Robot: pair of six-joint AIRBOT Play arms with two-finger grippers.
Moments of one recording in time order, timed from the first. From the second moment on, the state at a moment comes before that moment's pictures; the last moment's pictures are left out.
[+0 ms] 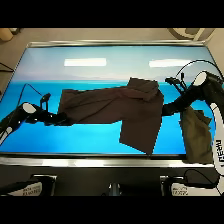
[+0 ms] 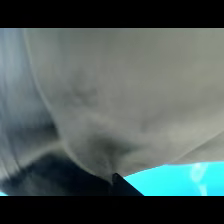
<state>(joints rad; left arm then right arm) 0.06 -1.34 0.86 1.07 -0.94 -1.40 -0.12 -1.51 1.37 -1.32 1.49 0.99</state>
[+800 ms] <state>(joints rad) 0.18 -1.56 1.15 1.06 -1.02 -1.41 -0.12 -1.51 1.37 -1.31 1.49 0.99</state>
